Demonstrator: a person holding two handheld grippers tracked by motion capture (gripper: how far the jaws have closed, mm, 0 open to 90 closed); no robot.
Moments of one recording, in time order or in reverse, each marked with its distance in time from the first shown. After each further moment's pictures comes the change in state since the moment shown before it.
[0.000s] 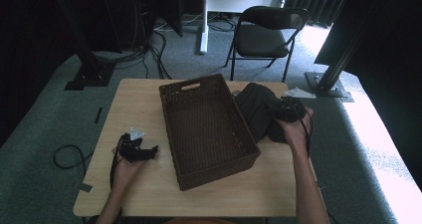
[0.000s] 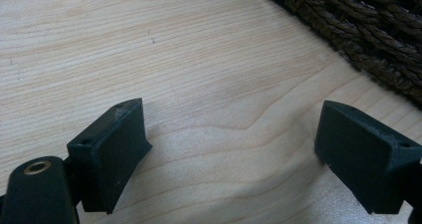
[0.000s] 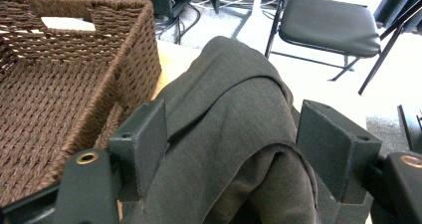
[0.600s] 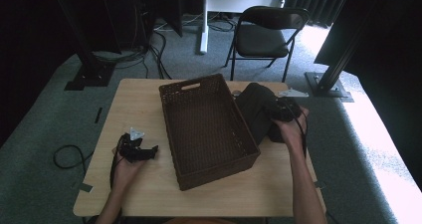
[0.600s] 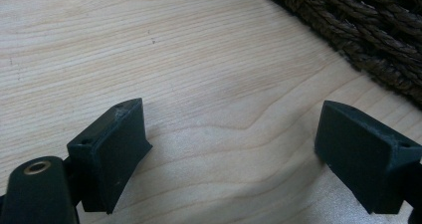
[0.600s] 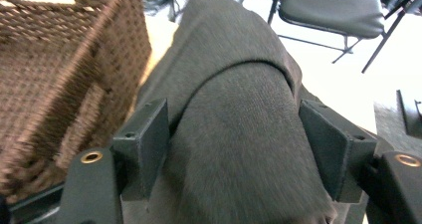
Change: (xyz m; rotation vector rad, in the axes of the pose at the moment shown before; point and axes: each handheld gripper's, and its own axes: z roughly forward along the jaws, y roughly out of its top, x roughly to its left) left arm 0.000 0.000 0.000 0.000 -0.001 -0.002; right arm -0.002 -0.007 0.023 0.072 -0.015 -0.004
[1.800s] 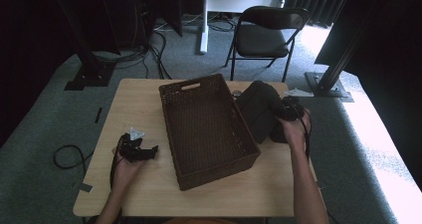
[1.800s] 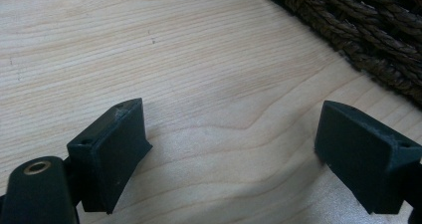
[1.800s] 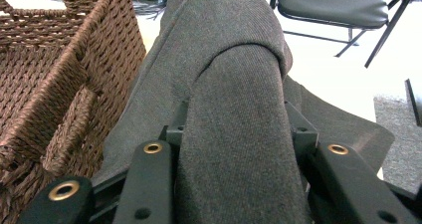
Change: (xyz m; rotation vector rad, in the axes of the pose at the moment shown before) left arm 0.000 0.000 0.000 0.000 0.000 0.000; right arm -0.015 -0.004 0.003 0.007 0.018 0.051
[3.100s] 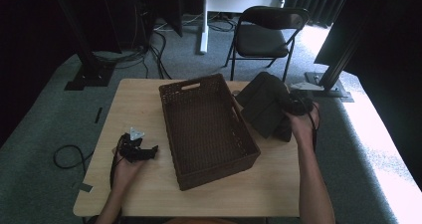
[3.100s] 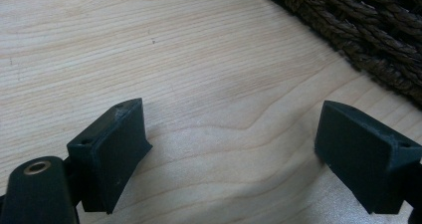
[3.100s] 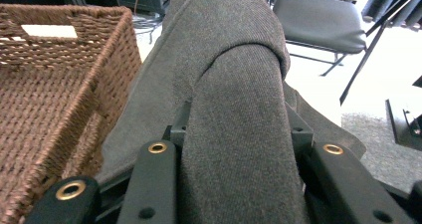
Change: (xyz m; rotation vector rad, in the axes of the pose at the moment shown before) left arm 0.000 0.000 0.000 0.001 0.000 0.000; right arm -0.005 0.026 -0.034 -0.051 -0.028 -0.031
